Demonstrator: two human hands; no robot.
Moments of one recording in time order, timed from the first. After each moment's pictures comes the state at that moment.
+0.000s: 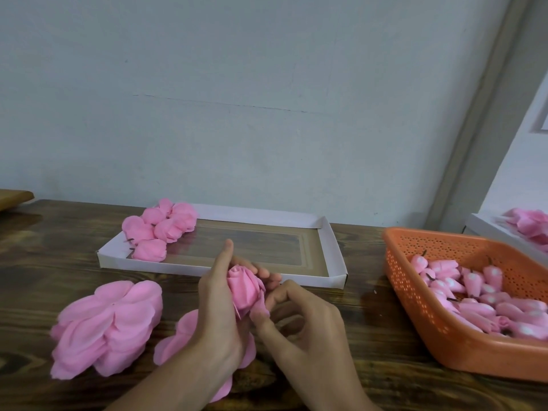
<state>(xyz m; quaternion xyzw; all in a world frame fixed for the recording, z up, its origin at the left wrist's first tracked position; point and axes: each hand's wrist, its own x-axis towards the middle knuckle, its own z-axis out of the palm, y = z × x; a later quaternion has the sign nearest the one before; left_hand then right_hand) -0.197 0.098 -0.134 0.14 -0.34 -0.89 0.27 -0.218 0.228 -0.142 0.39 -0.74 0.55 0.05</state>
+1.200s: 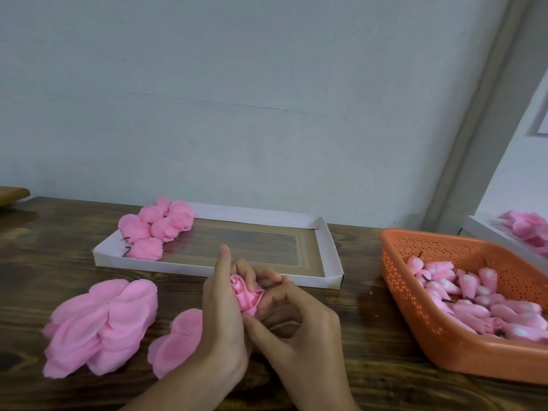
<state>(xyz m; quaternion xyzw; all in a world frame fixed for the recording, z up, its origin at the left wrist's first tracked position) -0.198 0.105 -0.134 0.07 -0.39 -0.87 0.28 -0.220 0.224 -0.152 0.39 -0.72 0.57 0.12</state>
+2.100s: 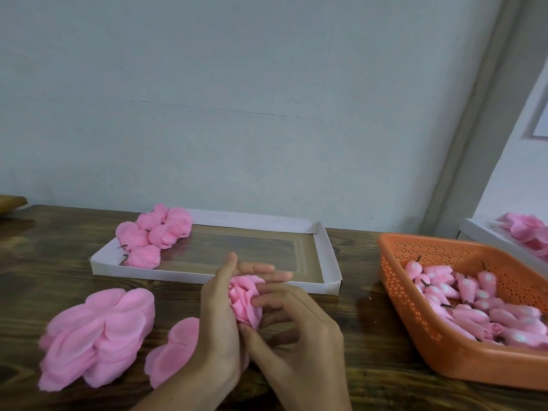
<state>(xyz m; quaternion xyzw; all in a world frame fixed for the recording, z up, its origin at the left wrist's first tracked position) -0.187 0.109 -0.133 0.08 -0.43 -0.86 0.24 -0.219 0.222 -0.148 0.42 -0.71 0.52 0.23</state>
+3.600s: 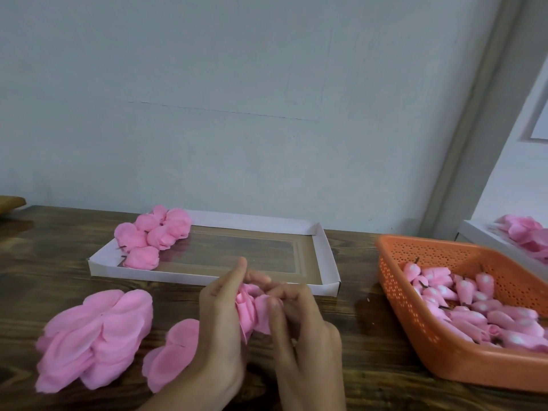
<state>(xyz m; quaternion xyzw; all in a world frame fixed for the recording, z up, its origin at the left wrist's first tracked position) -0.192 0.115 -0.131 0.11 -0.46 -0.83 0.30 -0.208 0.223 -0.143 0.35 -0.73 0.56 0.17</state>
